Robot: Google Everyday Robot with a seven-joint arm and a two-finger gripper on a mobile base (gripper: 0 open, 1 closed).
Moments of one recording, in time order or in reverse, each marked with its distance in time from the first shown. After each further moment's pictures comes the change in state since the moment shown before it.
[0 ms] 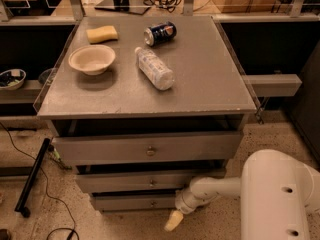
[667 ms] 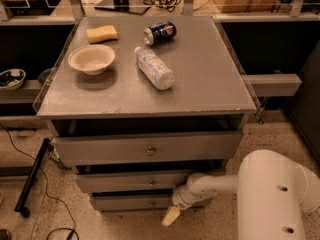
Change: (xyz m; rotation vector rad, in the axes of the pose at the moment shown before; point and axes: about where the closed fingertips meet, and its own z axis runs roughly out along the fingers) arm -0.018 -0.017 0.008 0.017 -0.027 -0.005
